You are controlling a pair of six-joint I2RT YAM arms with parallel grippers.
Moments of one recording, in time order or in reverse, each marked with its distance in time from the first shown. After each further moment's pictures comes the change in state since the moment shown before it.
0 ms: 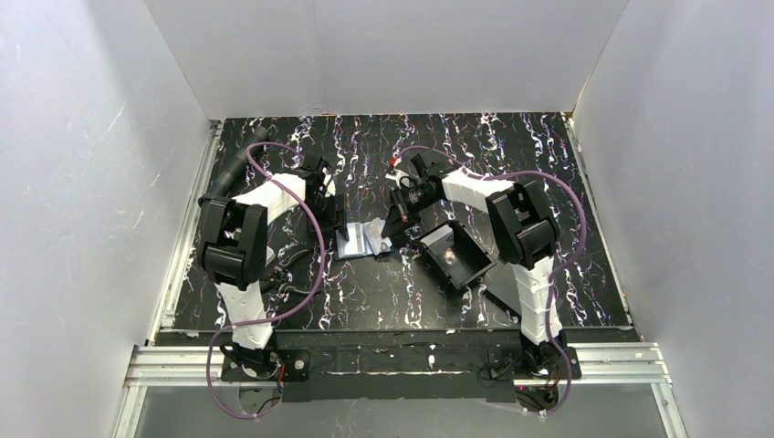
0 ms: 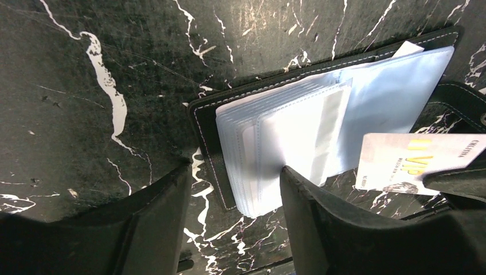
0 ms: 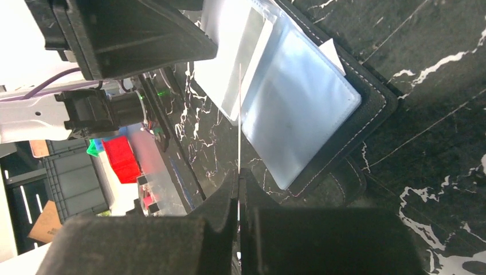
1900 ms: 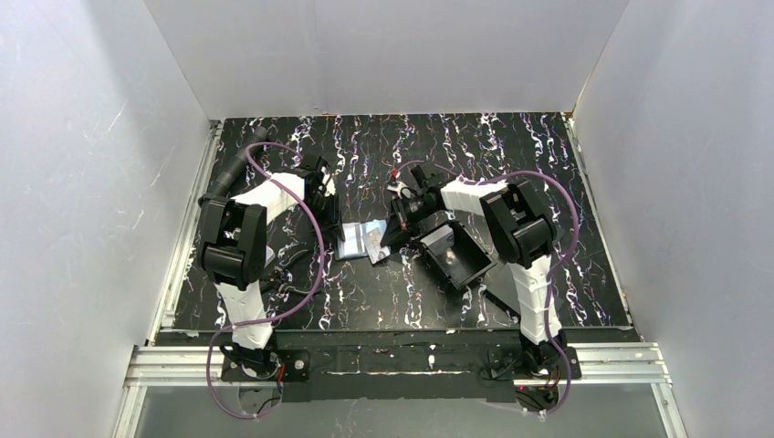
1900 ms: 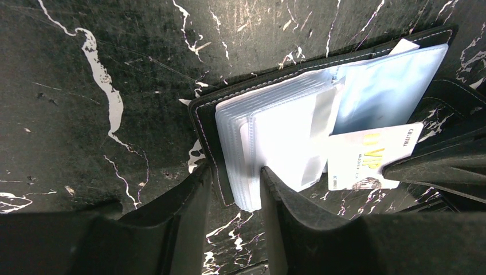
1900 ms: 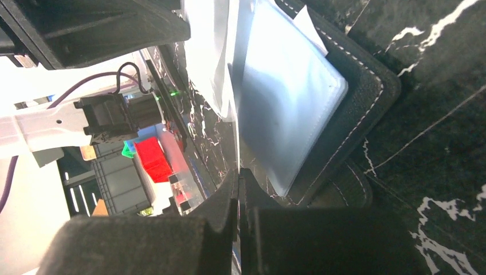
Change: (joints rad) left arm 0.005 0.002 0.005 -0.009 0.010 0.002; right arm 0.010 0.031 -0.094 0.113 -0.046 0.147
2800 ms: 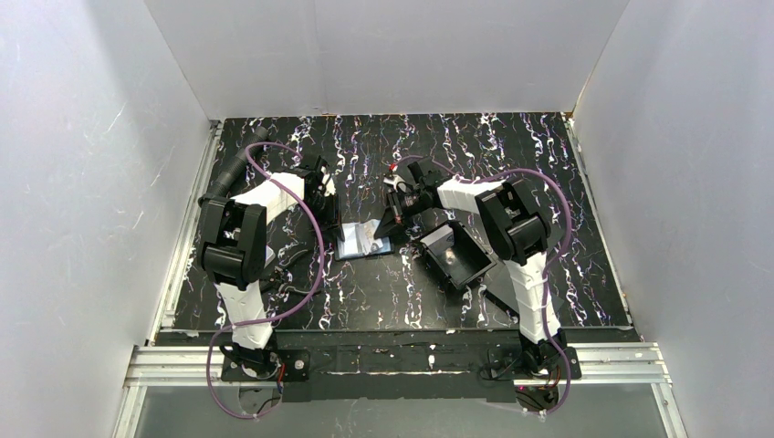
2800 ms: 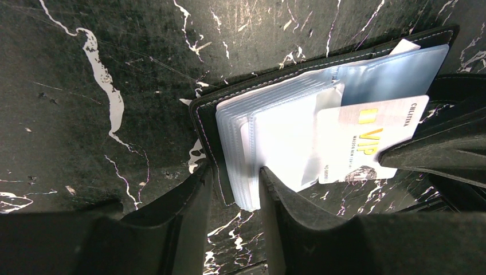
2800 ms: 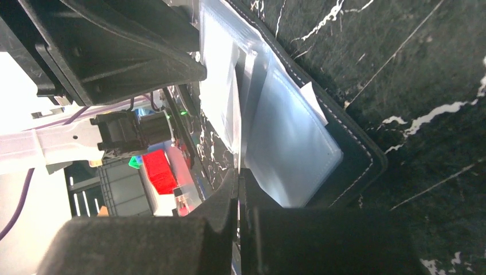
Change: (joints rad) left arm 0.003 0.000 0.002 -0.002 0.003 0.001; right arm 0.002 0.054 0.048 0.113 -0.023 0.084
